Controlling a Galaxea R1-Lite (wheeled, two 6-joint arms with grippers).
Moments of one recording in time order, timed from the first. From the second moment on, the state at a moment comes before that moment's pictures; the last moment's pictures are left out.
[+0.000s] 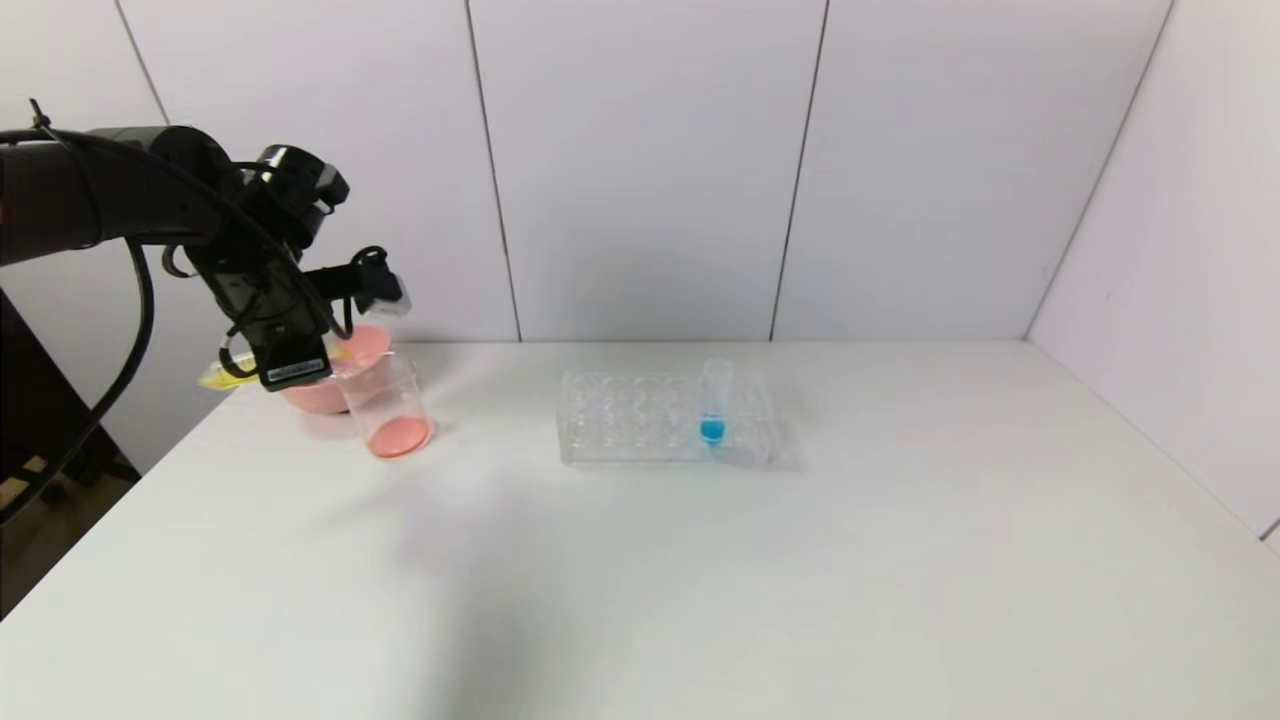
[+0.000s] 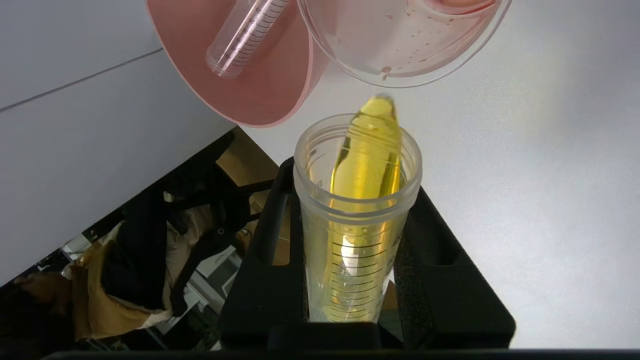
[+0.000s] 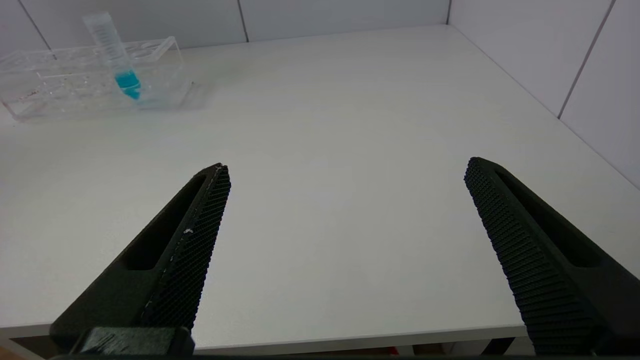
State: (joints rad) left arm -0.06 2.09 -2.01 0.89 0.34 0.99; right arm 0.00 0.00 0.00 0.00 -0.04 0.09
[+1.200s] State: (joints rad) left arm -0.14 2.17 -2.01 0.89 0.64 1.01; right arm 0.00 0.00 0.00 0.00 -0.04 0.09
